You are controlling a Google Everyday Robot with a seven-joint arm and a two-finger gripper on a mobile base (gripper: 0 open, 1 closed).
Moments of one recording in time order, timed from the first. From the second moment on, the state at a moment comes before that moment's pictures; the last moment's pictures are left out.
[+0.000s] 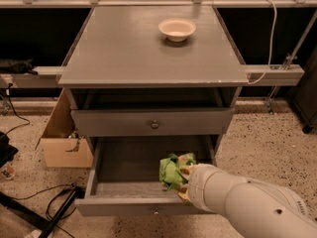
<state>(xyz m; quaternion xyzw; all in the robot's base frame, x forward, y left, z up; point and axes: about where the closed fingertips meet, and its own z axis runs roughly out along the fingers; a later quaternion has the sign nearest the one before) 0.415 -0.057 0.691 -0.65 0.65 -0.06 0.40</state>
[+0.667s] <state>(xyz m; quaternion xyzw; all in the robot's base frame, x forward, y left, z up) 0.468 -0.067 0.671 -0.66 0.66 -0.05 0.36</state>
